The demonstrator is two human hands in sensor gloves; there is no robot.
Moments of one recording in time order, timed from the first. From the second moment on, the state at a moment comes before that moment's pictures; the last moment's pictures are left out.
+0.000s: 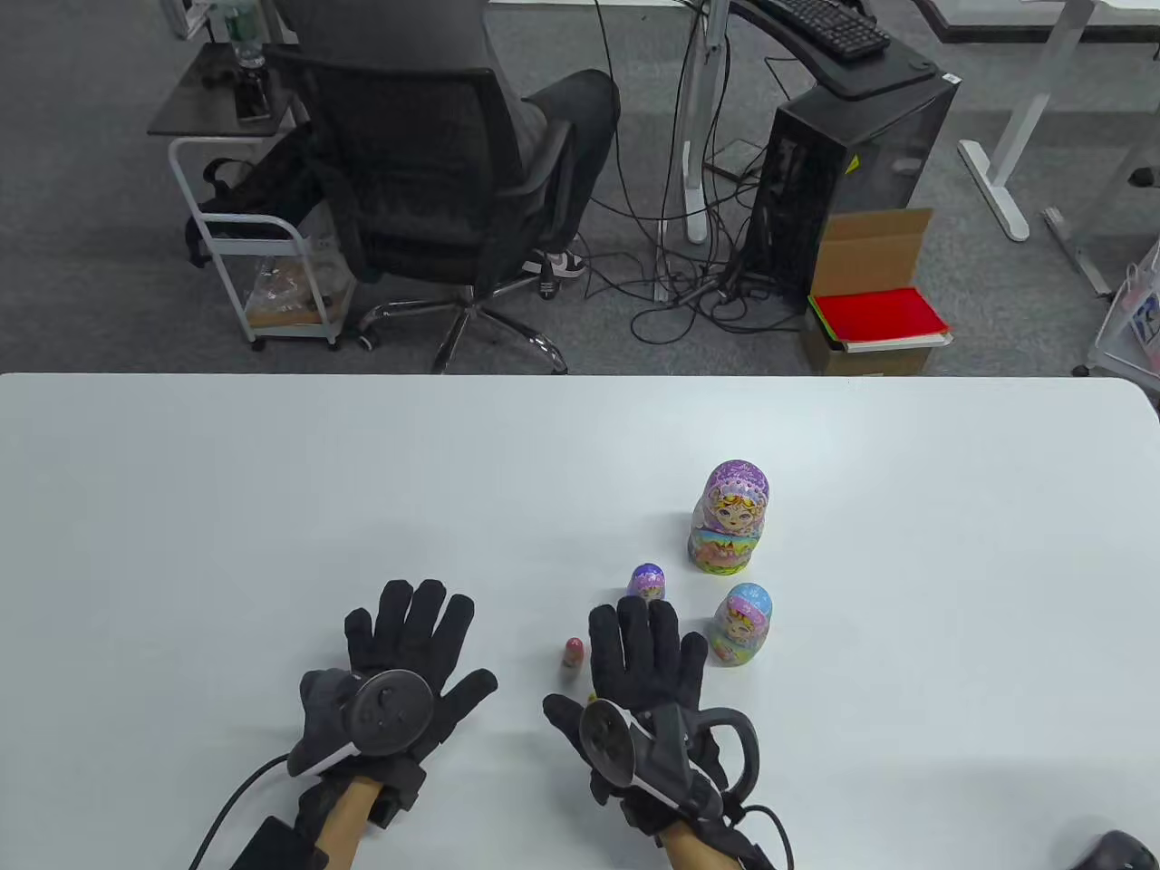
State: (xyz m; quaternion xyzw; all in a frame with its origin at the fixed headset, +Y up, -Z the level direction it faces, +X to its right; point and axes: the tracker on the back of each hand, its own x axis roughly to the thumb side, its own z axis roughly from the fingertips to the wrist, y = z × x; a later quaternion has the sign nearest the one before) left_hand -0.204 -0.718 -0.276 0.06 -0.21 0.14 0.97; right_hand 0.046 -0.726 -0.252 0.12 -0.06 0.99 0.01
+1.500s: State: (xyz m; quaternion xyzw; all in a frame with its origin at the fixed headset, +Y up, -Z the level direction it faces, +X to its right) left_hand -0.207 -0.722 -0.283 0.02 -0.21 0.17 0.96; right_hand 0.066 -0.710 -0.260 0.08 -0.06 0.99 0.03
